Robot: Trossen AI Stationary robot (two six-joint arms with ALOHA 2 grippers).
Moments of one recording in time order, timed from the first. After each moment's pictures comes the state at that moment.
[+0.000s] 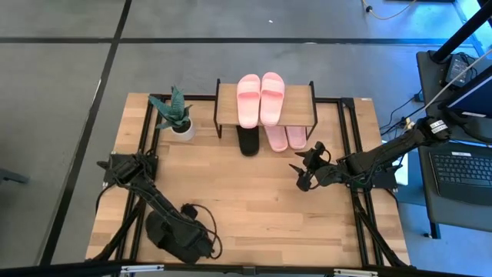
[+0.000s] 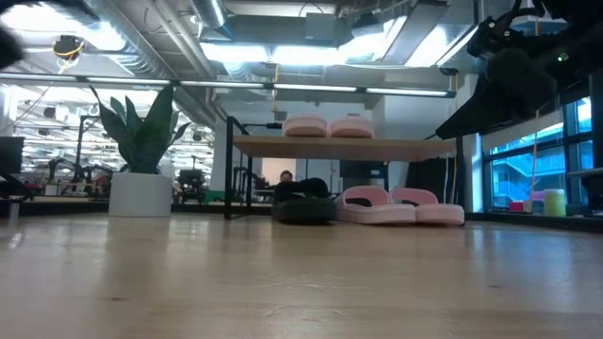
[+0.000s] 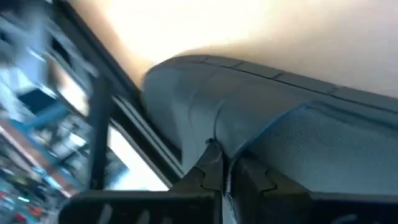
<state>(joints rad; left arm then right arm) -0.74 2.04 1.48 -1.47 0.32 -1.61 0.38 1.06 0.43 -0.10 0.77 0.41</state>
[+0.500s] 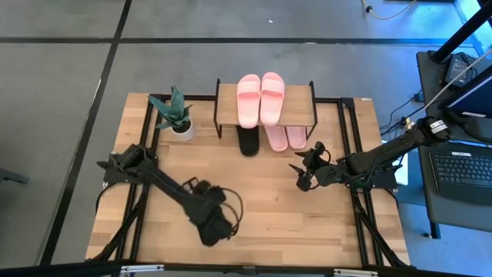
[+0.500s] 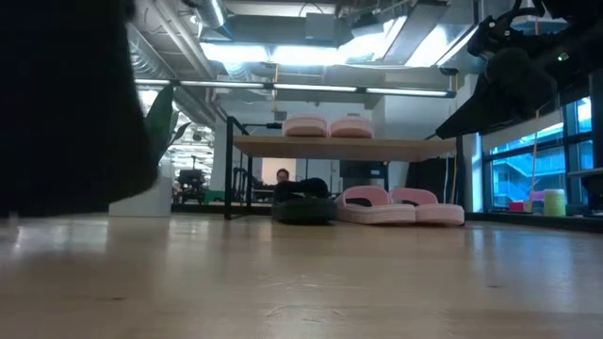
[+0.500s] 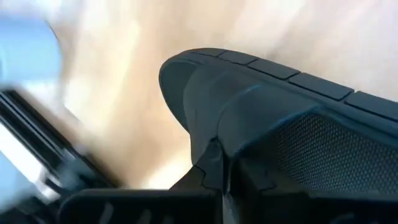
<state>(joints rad) -0.56 1.99 1.70 -1.57 -0.25 -1.18 0.38 1.06 0.44 -0.10 0.77 0.41</state>
